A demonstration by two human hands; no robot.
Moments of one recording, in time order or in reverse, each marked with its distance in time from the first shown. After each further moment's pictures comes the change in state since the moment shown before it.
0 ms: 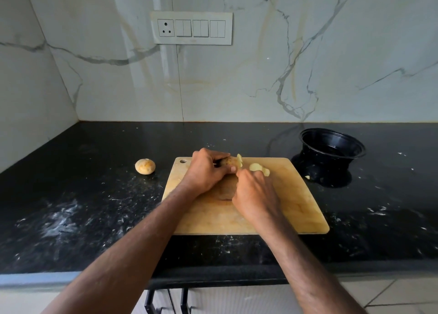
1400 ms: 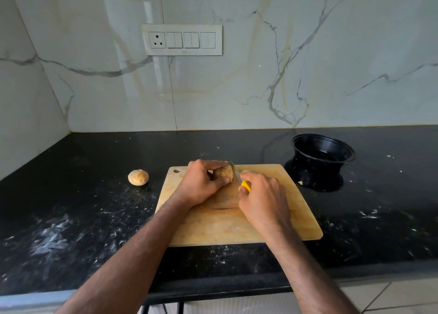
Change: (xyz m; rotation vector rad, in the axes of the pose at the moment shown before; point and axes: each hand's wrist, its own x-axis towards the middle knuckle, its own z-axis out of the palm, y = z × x) left_hand -0.003 0.002 -0.002 0.010 -0.031 0.129; right_hand -0.001 0.024 -0.003 0.105 0.317 -0.010
